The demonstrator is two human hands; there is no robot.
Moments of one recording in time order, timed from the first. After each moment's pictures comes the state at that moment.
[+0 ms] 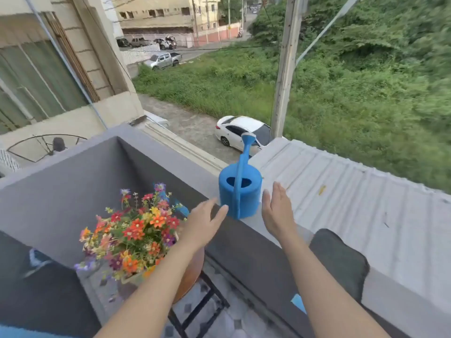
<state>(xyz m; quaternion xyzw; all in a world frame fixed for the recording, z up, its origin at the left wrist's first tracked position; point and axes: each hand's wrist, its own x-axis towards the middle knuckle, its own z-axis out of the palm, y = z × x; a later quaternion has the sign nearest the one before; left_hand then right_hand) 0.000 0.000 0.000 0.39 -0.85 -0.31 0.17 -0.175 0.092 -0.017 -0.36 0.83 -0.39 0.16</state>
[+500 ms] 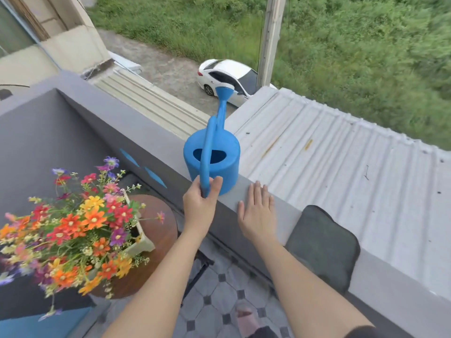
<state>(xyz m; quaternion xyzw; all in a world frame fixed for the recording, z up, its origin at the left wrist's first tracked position) -0.090 0.008 -0.051 0.44 -0.66 -0.51 0.34 -0.194 0.086 -0.134 -0.40 0.90 -0.12 0.11</state>
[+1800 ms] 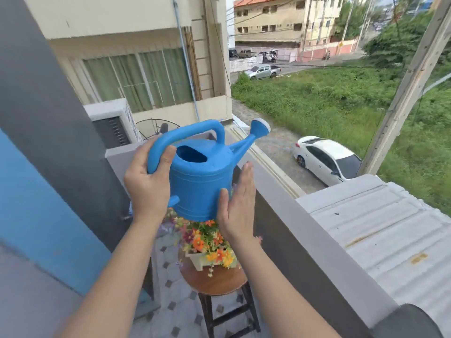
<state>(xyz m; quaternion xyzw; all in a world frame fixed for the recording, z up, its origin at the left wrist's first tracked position) 0.156 0.003 0.159 0.45 -0.54 -0.15 0.70 0.026 0.001 0.050 -0.60 0.56 -0.57 0.06</state>
